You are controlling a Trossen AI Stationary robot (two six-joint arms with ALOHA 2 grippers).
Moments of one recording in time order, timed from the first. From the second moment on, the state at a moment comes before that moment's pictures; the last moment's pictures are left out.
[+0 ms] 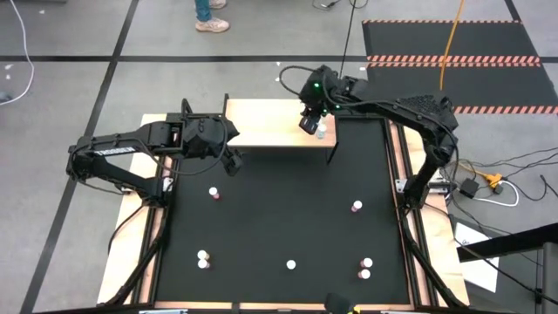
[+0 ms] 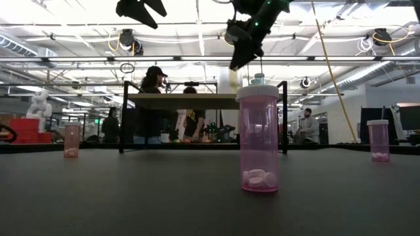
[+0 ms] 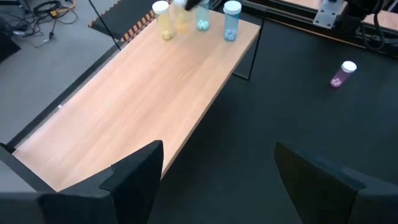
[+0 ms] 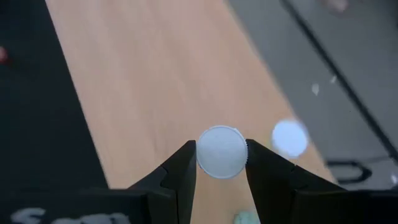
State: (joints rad) left arm 0.09 1.24 1.38 -0.86 -0.34 -0.26; right arm -0.54 1.73 1.70 -0.86 0.02 -0.12
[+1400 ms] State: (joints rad) left arm 0.09 1.24 1.38 -0.86 -0.34 -0.26; right arm -0.57 1.71 1.57 -0.80 -0.03 -0.08
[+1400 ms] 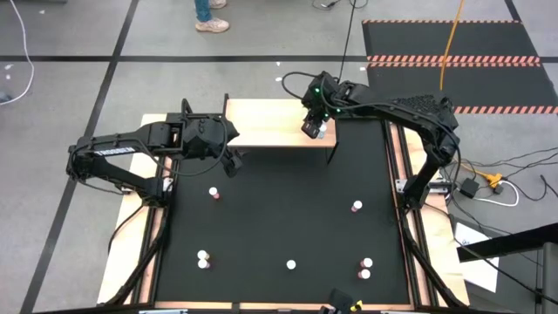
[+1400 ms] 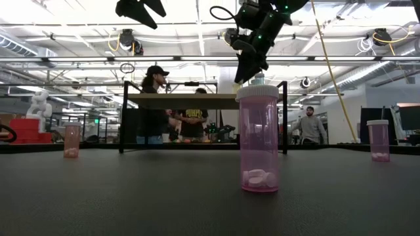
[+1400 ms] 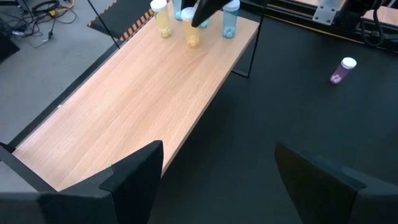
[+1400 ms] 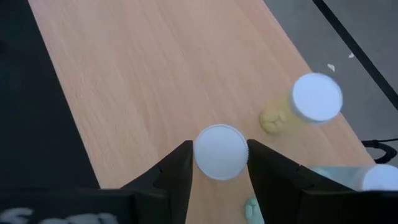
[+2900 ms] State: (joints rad) left arm 0.06 1.24 1.38 -0.84 -0.22 -0.24; right arm -0.24 1.38 1.57 -0.77 0.20 0.02
